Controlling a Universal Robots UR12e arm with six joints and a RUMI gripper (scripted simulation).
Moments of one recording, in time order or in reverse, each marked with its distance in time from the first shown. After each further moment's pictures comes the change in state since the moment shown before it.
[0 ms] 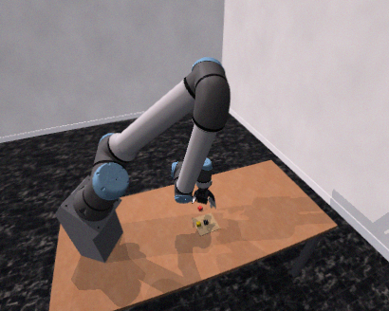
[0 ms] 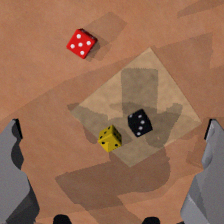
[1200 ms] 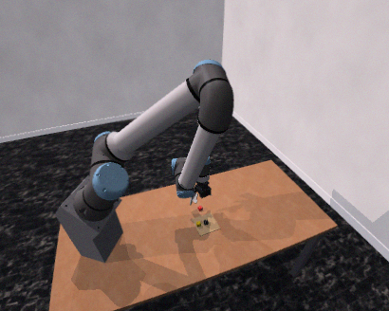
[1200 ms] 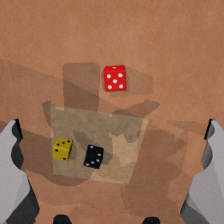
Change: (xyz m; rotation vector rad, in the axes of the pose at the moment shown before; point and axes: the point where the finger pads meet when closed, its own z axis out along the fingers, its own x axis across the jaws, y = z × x) arm -0.034 -0.042 0.004 0.000 0.004 -0.859
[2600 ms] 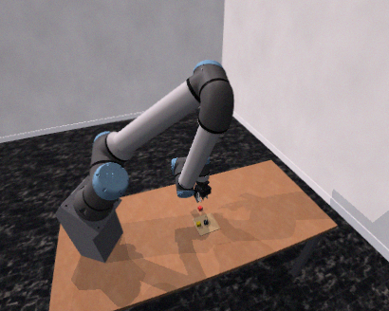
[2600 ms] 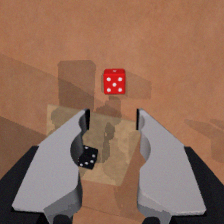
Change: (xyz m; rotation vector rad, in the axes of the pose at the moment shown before) arm 0.001 -0.004 0.000 0.001 0.002 -0.071
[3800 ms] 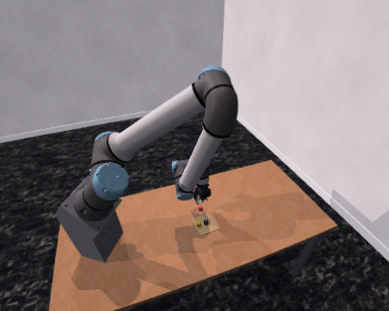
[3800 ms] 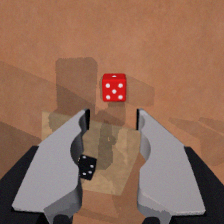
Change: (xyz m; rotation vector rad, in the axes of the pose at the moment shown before) arm 0.000 0.000 0.021 0.000 0.000 0.000
